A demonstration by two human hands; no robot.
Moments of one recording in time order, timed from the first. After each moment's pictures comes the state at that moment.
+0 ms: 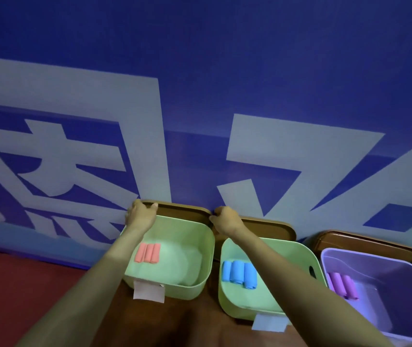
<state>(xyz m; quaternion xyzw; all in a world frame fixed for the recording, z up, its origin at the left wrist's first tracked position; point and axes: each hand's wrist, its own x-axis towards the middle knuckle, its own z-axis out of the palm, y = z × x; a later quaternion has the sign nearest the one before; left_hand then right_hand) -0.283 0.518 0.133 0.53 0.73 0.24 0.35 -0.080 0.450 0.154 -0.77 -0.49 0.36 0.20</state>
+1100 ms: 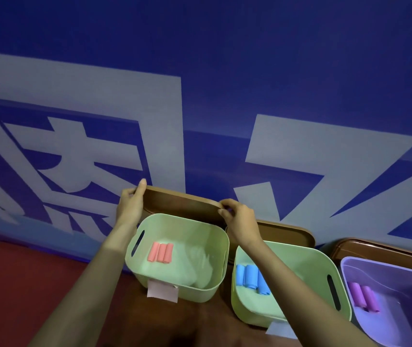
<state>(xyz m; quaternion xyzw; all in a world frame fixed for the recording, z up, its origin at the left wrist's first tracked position) -0.325 0.520 0.159 0.42 0.70 0.41 0.42 -0.099 0.432 0.172 -0.71 -0.56 0.25 0.34</state>
